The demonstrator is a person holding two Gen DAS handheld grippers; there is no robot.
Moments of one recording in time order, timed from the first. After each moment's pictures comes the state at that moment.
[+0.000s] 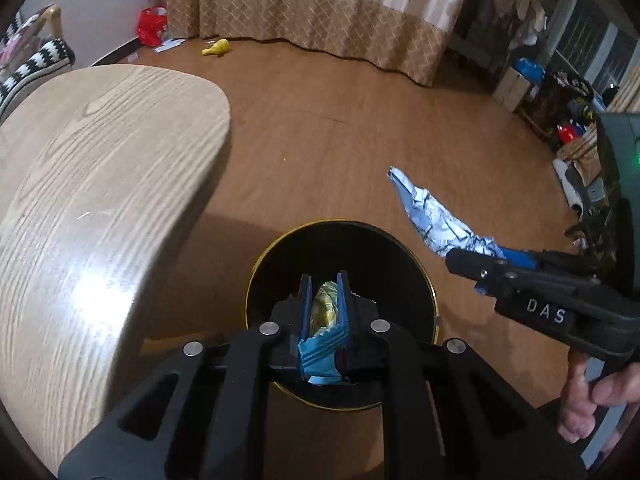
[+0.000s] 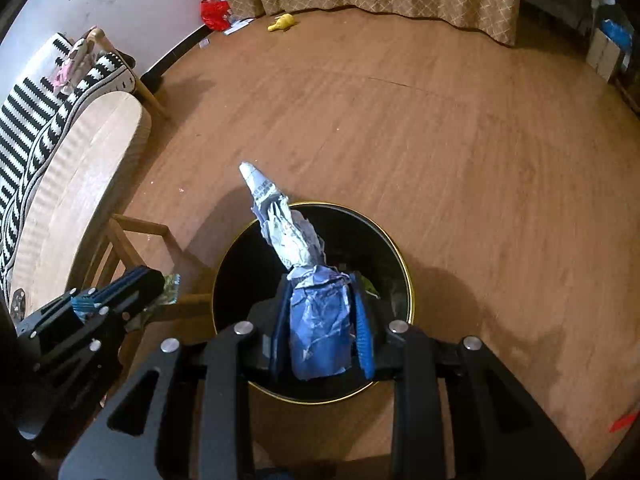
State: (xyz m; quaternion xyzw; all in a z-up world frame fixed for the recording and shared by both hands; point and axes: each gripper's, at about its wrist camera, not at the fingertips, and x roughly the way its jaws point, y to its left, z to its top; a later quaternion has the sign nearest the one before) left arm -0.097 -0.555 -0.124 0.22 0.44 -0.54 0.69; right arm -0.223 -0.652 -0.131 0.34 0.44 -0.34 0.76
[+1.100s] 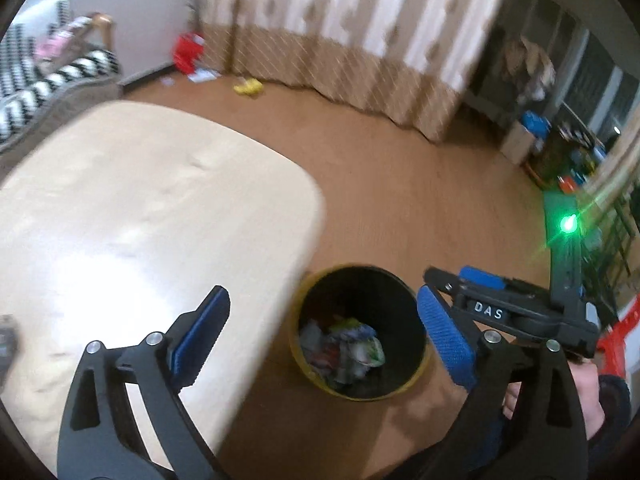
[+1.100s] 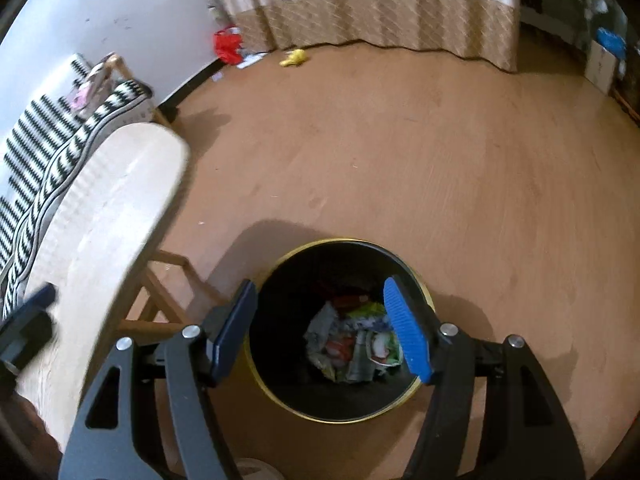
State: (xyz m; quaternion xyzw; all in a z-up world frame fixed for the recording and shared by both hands) left arm -0.054 -0.451 -0.024 0.14 0.39 -0.51 0.75; right arm -0.203 -0.618 -0.092 0.31 0.37 -0.33 0.81
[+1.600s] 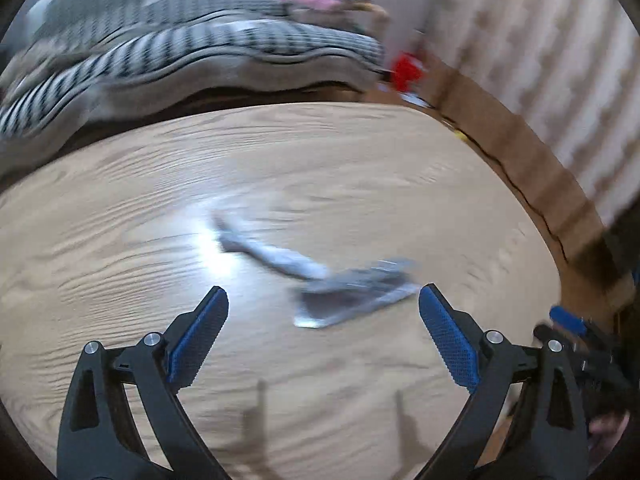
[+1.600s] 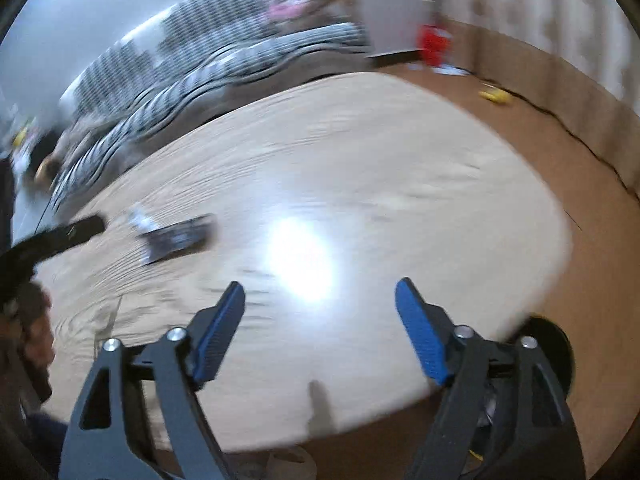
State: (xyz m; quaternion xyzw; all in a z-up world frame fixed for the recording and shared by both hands) left arm 0.122 -0.154 -0.011 -0.01 0.45 -0.22 0.86; right arm -0.003 -0.400 -0.037 0.14 0.42 -0.06 0.89
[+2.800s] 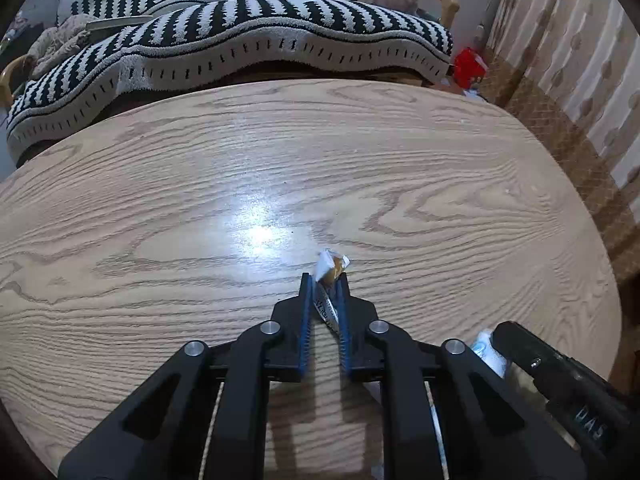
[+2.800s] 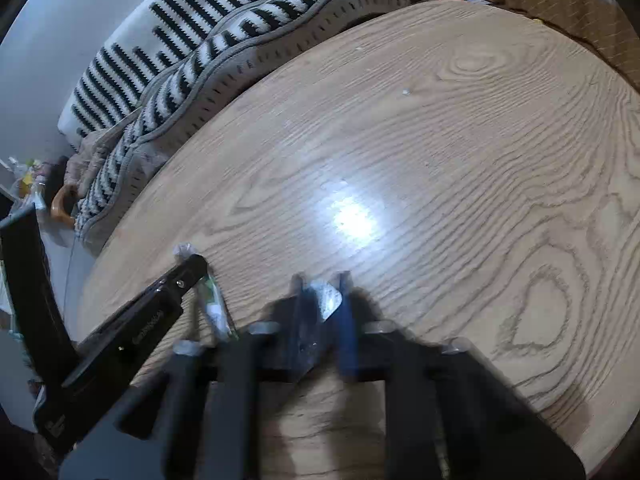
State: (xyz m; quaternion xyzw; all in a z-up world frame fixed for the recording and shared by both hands) left arm 0.193 -0.161 -0.062 0.00 0.48 -0.14 0.87; right arm 0.131 -0.331 -0.070 0.28 0.45 -0.03 0.85
